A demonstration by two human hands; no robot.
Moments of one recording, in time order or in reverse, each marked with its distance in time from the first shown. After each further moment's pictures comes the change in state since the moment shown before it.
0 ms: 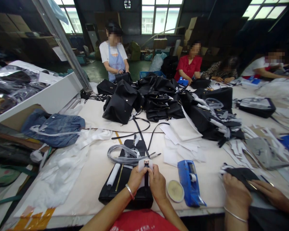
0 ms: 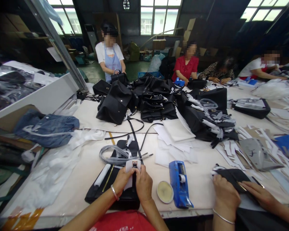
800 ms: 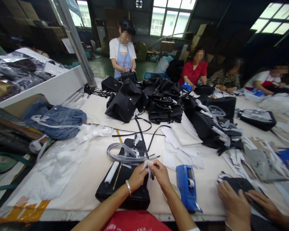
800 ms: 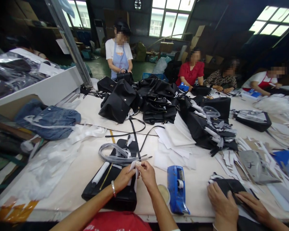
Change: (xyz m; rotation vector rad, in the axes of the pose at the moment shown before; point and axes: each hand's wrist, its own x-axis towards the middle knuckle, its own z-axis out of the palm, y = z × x) left_hand -0.002 0.018 -0.001 0.071 -0.258 0.204; right_hand 0.048 0.003 -0.026 0.714 -0.314 0.153
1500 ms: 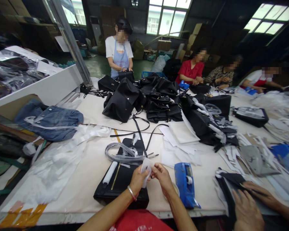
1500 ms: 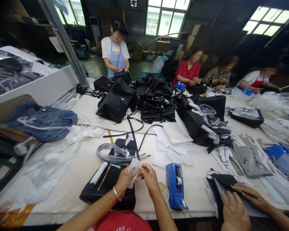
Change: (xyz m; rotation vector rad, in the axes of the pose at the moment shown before) left_hand -0.001 -0.028 0.020 -0.324 0.171 -0.150; right_hand -0.019 0.010 -0.009 0.193 0.006 0.067
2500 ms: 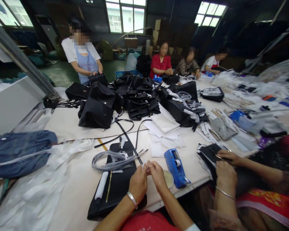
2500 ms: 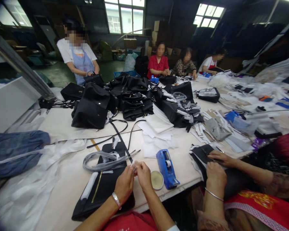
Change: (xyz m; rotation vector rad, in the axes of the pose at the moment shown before) left_hand -0.012 -0.009 0.012 1.242 -0.210 0.621; right_hand -0.016 0.018 0.001 -0.050 0.403 -0.066
